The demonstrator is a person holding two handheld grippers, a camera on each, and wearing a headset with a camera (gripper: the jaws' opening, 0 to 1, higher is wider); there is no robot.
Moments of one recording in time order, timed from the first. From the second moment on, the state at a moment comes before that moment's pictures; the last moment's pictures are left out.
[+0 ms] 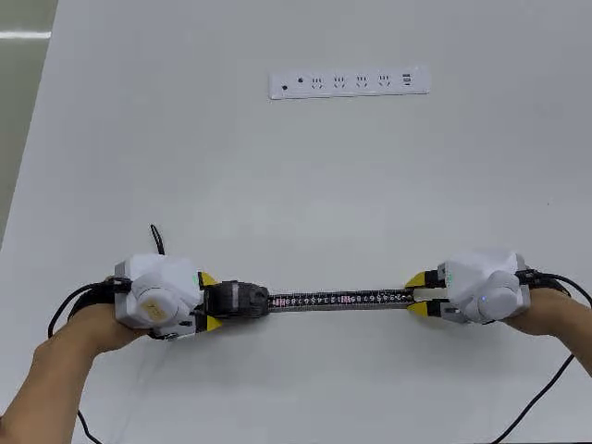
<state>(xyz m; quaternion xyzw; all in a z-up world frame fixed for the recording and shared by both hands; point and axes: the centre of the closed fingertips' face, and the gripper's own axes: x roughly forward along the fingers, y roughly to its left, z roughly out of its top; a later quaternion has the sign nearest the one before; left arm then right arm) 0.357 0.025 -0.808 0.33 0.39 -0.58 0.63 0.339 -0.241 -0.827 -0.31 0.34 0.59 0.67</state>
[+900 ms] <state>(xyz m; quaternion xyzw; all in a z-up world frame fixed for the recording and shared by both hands) 0.356 0.030 -0.806 0.33 0.40 -0.58 0.64 0.340 -0.242 -0.827 -0.31 0.35 0.57 0.68</state>
